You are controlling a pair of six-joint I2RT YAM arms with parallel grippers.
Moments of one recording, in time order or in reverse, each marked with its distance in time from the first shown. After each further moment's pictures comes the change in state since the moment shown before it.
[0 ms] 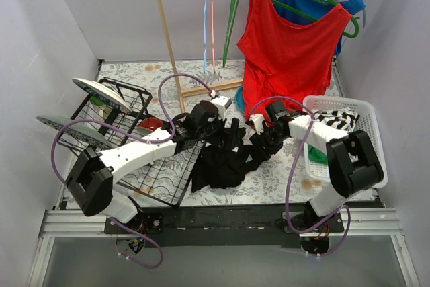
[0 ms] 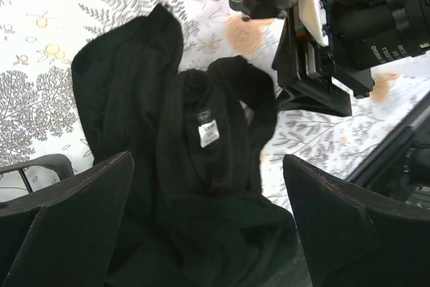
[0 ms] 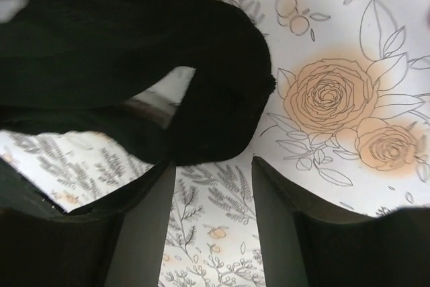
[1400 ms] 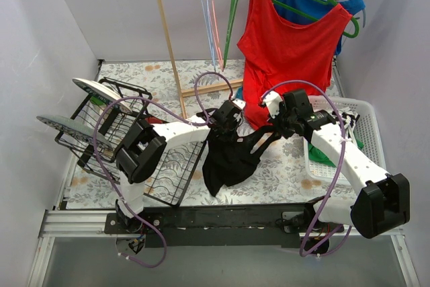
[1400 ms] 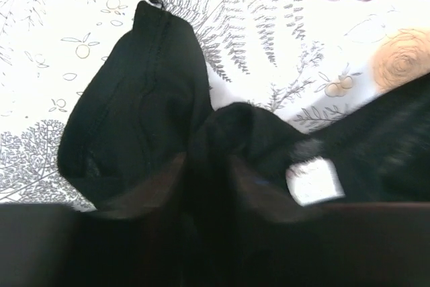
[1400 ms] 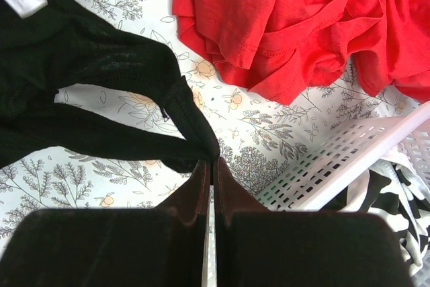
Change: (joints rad) left arm 0.000 0.470 0.254 -0.070 -0.206 0.135; right arm -0.029 -0.294 0.064 0.013 0.365 -0.112
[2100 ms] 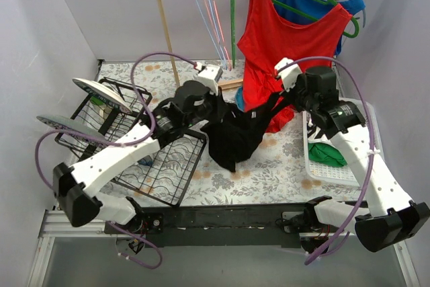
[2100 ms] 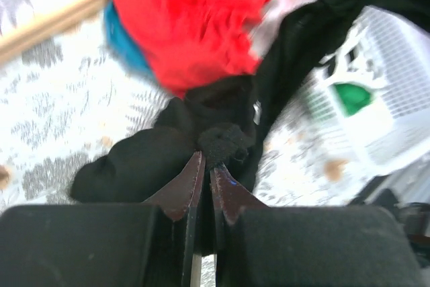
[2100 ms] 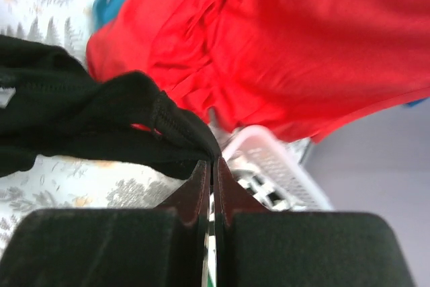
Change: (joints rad) left arm 0.000 -0.521 -0.014 -0.013 0.037 -0.107; right arm -0.019 -0.100 0.271 -0.031 0.097 -0.069
